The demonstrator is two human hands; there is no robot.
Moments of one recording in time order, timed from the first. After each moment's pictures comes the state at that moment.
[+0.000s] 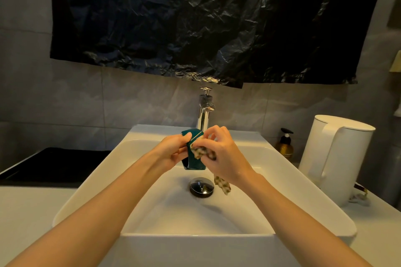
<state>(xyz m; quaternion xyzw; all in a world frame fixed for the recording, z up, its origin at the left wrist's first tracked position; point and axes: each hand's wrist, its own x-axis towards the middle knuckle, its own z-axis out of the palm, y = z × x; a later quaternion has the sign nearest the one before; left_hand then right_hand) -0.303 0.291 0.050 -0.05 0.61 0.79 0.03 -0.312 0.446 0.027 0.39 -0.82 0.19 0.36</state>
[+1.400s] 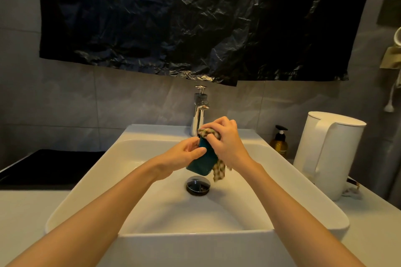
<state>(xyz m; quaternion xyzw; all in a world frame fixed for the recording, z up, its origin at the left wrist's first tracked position) -0.295 0.303 0.037 0.18 0.80 0.57 0.06 -0.329 0.451 0.043 0.25 -0.86 0.35 0.28</state>
